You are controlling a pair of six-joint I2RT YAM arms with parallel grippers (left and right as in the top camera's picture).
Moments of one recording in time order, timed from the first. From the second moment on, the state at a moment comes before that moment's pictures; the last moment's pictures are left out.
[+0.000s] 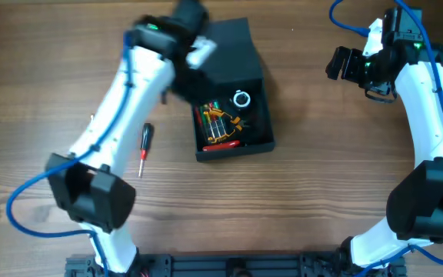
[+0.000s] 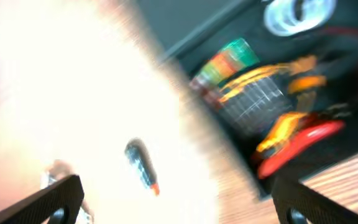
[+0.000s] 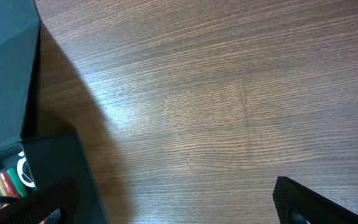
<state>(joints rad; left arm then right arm) -0.37 1.94 1.95 -1.42 -0.10 0.11 -0.11 1.80 1.55 -0.92 -0.18 0.17</state>
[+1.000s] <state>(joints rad) 0.32 1.99 1.39 -0.84 0.04 0.32 -0.11 1.80 1.55 -0.92 -0.18 0.17</state>
